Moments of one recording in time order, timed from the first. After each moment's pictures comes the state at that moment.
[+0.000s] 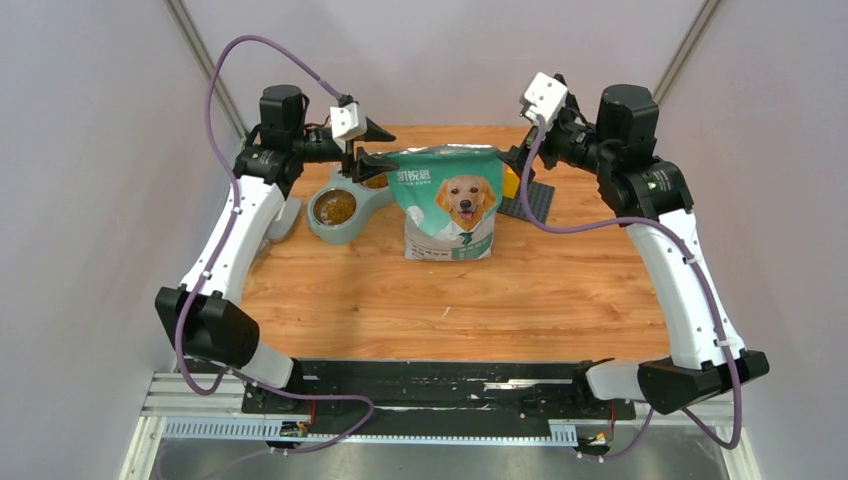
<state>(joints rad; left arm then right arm) -0.20 1.52 1.59 -0.43 1.14 0.62 0.31 1.33 1.73 -0.67 -0.44 -0.66</state>
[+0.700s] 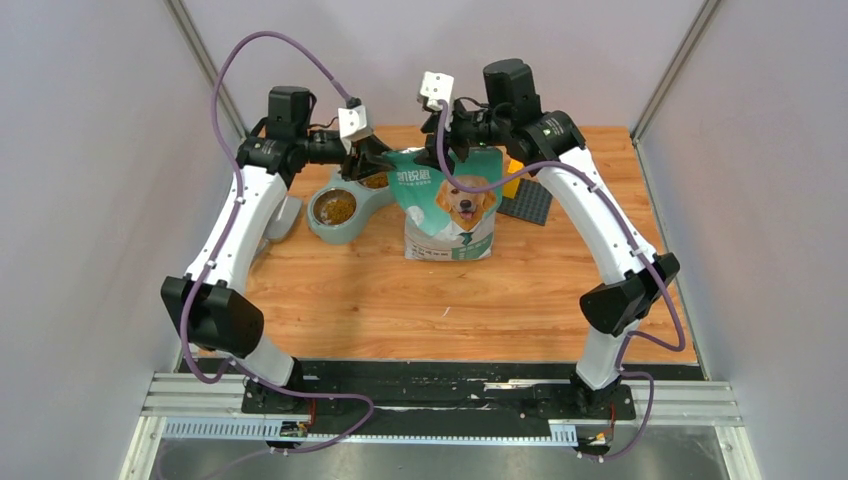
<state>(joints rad) -0.21 1.57 1.68 -0.65 1.10 0.74 0.56 1.81 2.17 -0.76 -0.65 -0.58</state>
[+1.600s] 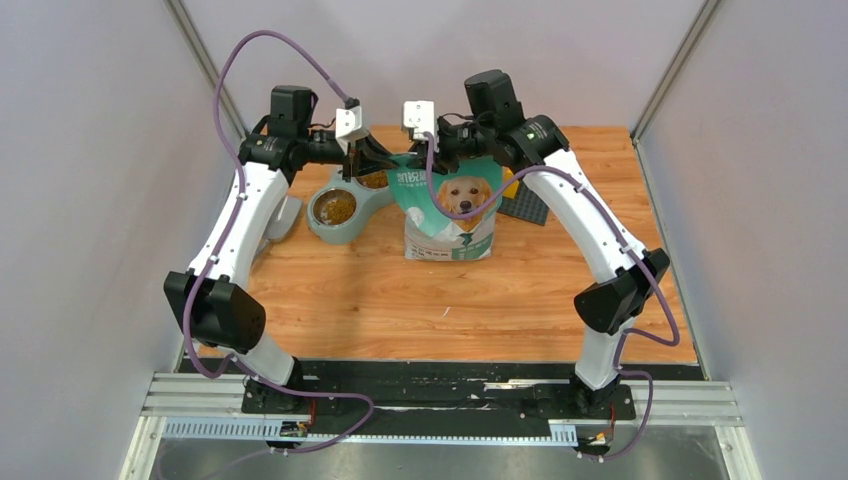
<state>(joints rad) -0.21 1.60 1.70 -0.68 1.21 0.77 0.61 1.85 2.16 -0.83 -0.69 -0.83</state>
